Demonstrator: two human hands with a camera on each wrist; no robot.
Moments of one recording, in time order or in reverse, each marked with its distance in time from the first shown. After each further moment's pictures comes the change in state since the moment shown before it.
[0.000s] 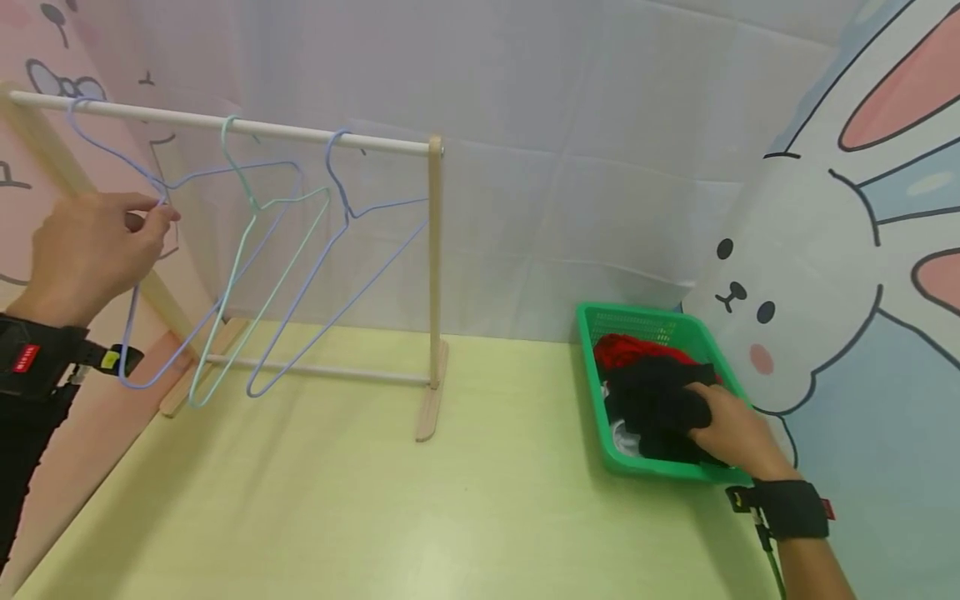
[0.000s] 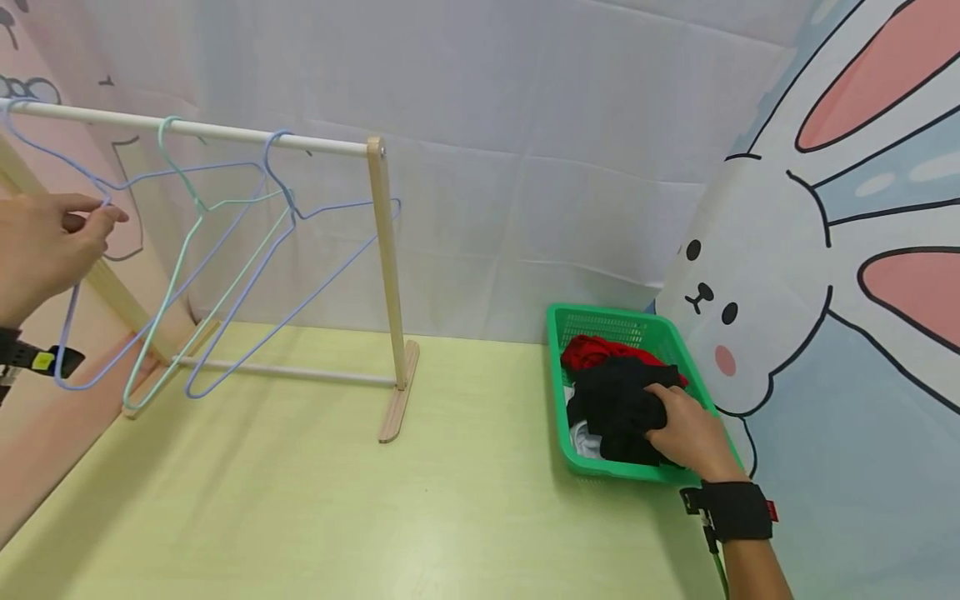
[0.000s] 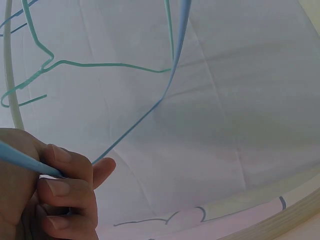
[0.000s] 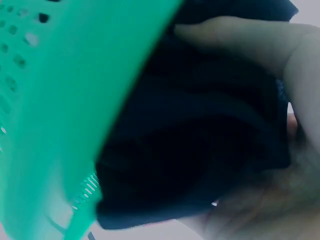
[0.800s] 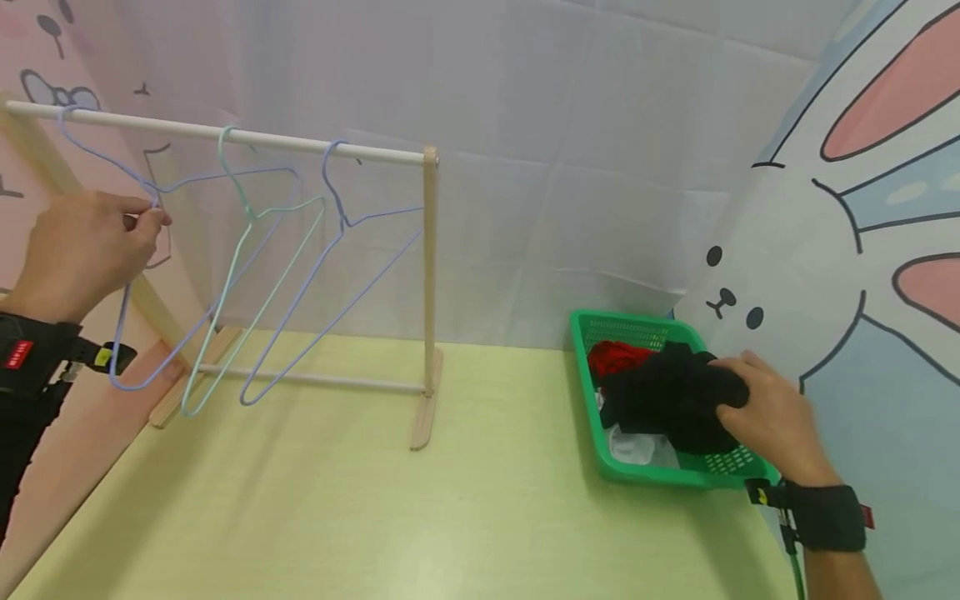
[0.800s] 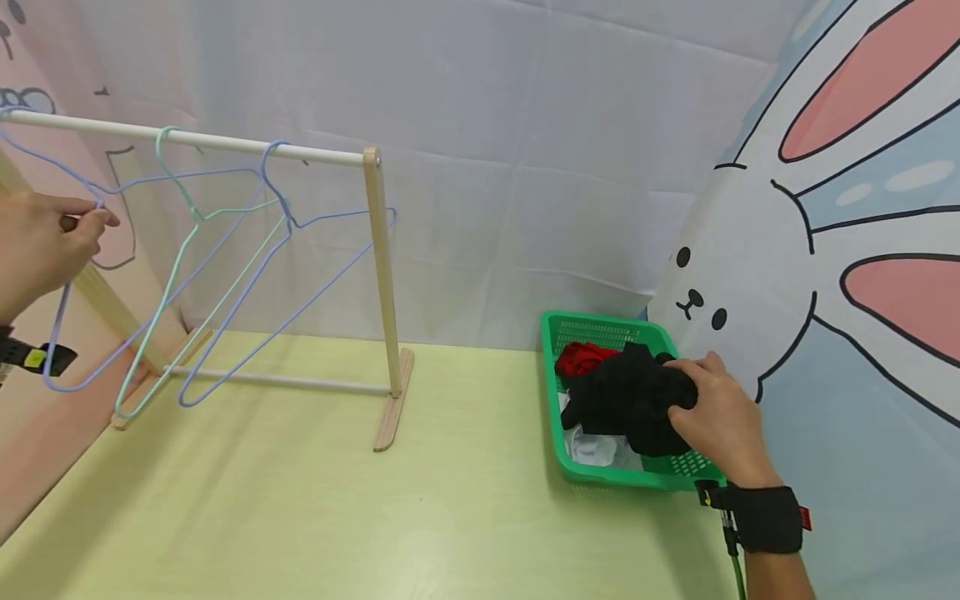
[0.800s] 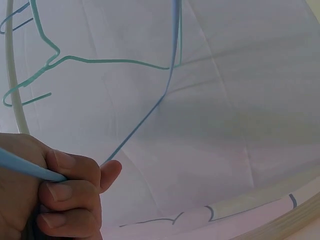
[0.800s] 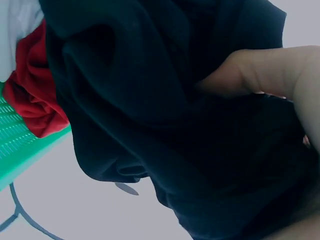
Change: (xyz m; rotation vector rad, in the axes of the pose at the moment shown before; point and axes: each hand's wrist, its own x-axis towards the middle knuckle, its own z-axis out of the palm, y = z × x) left_hand 0.009 0.002 -0.005 -0.007 0.023 0.095; right_hand -0.017 -0.026 -0.055 -0.009 0.258 0.075
